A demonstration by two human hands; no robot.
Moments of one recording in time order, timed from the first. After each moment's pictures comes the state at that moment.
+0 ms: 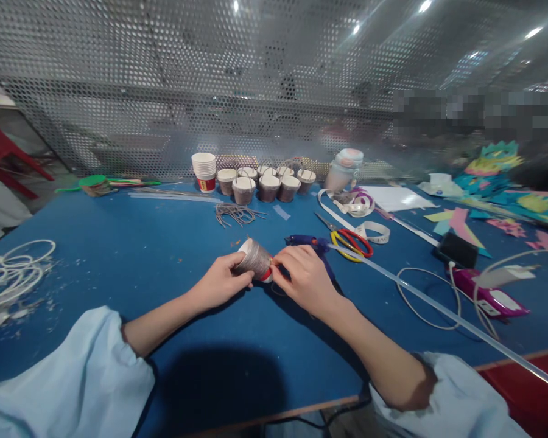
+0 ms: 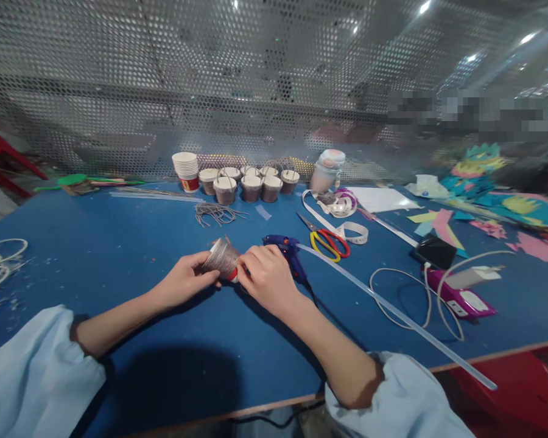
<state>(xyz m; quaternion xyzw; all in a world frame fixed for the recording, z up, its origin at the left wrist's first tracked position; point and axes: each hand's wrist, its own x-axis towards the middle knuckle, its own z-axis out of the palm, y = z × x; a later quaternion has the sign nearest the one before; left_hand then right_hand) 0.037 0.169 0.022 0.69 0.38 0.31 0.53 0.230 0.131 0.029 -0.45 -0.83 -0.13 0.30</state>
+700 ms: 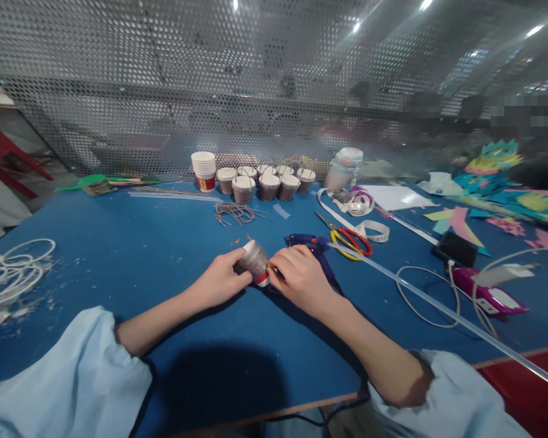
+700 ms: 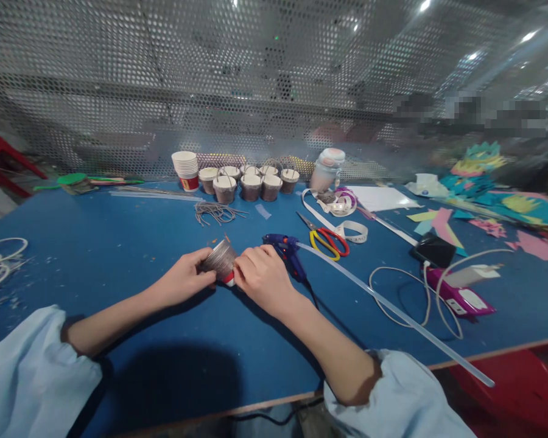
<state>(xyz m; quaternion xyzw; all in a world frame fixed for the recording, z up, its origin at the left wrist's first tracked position) 0.036 0.171 0.020 0.74 0.41 0.27 0.46 0.227 0.133 0.022 -0.43 -0.84 -0.18 0.27</state>
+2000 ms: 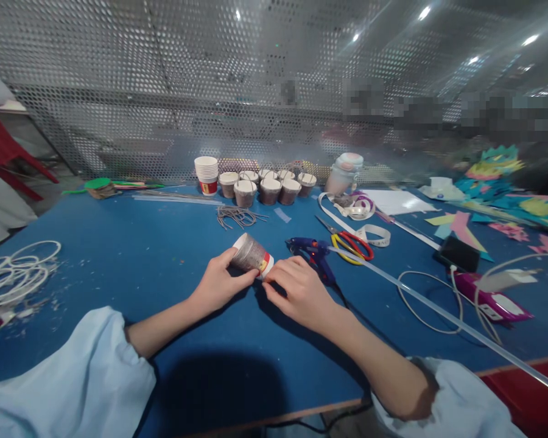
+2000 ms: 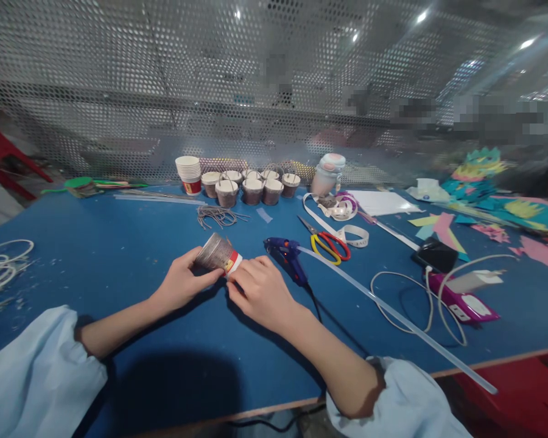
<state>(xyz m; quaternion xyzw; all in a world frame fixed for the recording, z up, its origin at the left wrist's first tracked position) 0.036 0.166 0.015 0.70 0.42 0.41 0.41 0.220 0.118 0.032 -0.41 -0.86 -0.06 0.29</state>
